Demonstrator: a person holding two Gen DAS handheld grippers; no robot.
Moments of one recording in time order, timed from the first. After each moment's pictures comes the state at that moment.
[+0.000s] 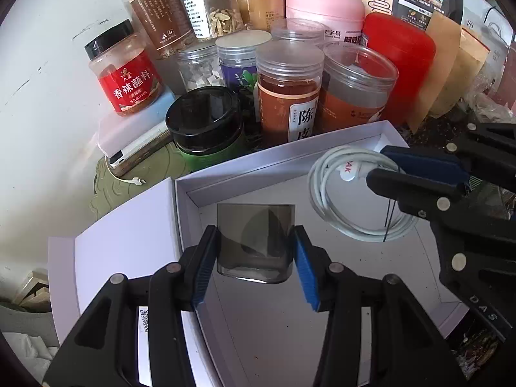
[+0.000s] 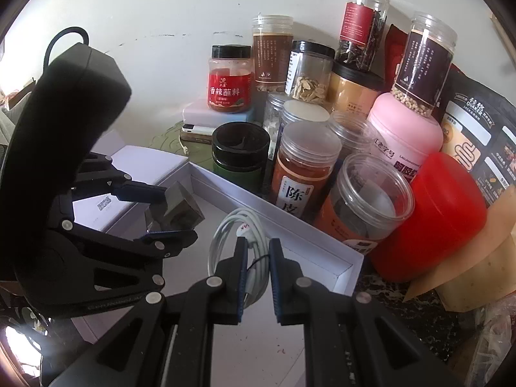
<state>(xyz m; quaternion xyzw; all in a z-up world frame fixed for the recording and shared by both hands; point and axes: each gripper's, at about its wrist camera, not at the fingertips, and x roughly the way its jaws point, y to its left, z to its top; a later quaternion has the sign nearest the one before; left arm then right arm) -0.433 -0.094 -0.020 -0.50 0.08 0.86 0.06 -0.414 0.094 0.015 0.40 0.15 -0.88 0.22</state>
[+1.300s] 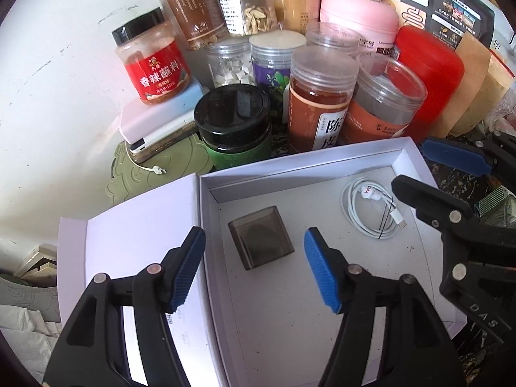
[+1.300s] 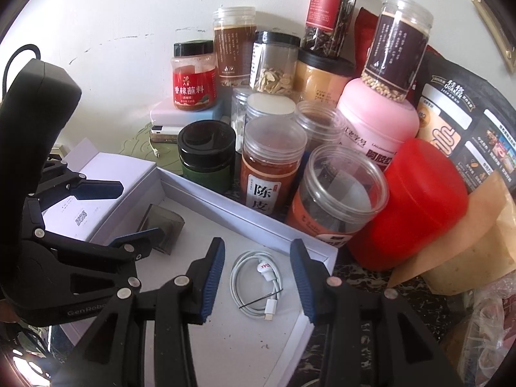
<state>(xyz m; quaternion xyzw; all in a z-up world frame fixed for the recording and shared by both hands) -0.437 -0.104 -0.004 -0.51 0.04 0.86 0.00 -0.426 0.108 0.025 0.42 0.13 -0.88 0.16</state>
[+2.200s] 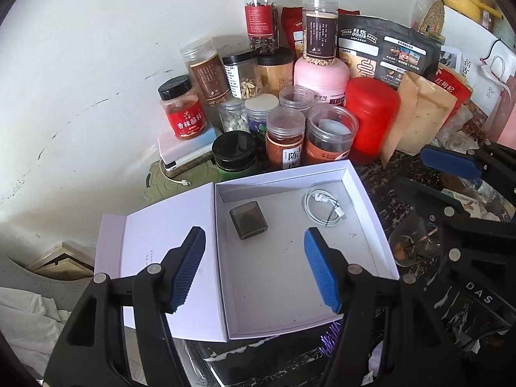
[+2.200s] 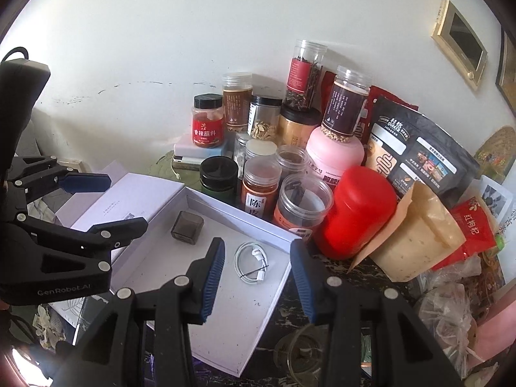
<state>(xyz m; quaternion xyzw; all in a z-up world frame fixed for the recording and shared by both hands) -0.334 -0.077 0.110 -0.45 0.04 0.89 -0.01 -0.327 0.133 0.112 0.36 0.13 -0.91 0.16</state>
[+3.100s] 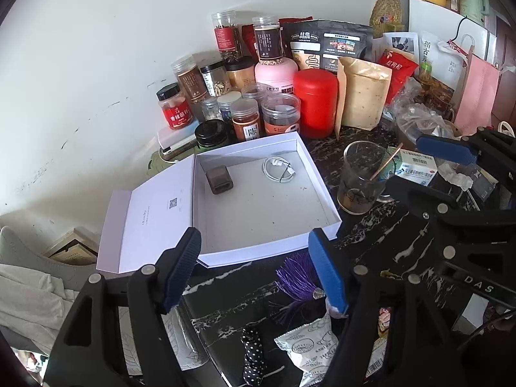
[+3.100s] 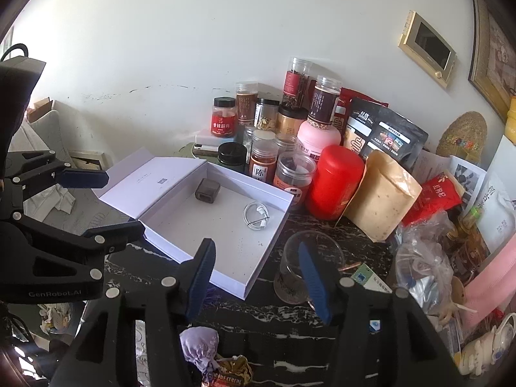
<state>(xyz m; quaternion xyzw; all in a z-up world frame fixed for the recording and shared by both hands) -0.175 -0.003 0.141 -0.42 0.07 0.90 0.00 -0.190 0.183 0.119 0.33 0.13 -0.92 0.17</state>
